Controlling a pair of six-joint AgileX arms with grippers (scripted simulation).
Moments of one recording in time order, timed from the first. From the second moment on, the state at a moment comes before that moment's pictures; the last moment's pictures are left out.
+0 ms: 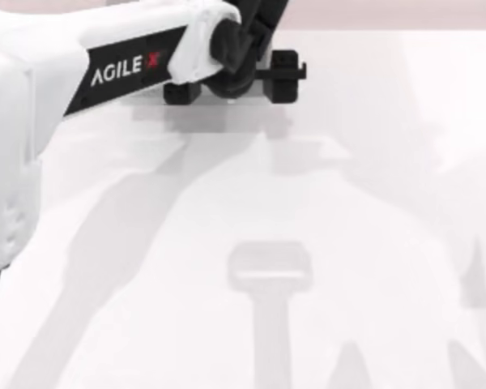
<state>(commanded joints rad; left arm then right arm) -0.55 2.29 1.89 -0.53 -0.33 -0.46 0.00 0.00 0.00 0.00 0.00 0.00</state>
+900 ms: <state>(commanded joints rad) -0.55 2.29 1.89 -0.53 -0.33 -0.46 0.00 0.00 0.00 0.00 0.00 0.00</state>
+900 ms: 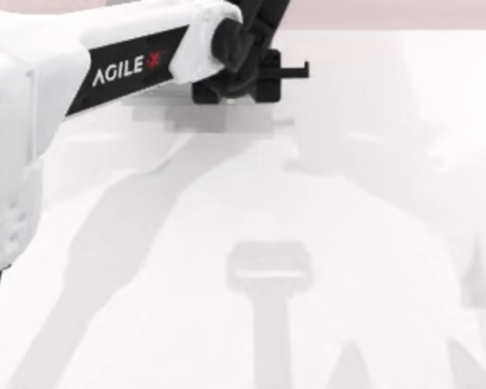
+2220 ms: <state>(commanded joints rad) -0.58 2.19 1.73 -0.47 -0.35 -0.48 0.00 0.00 0.00 0.00 0.00 0.00</state>
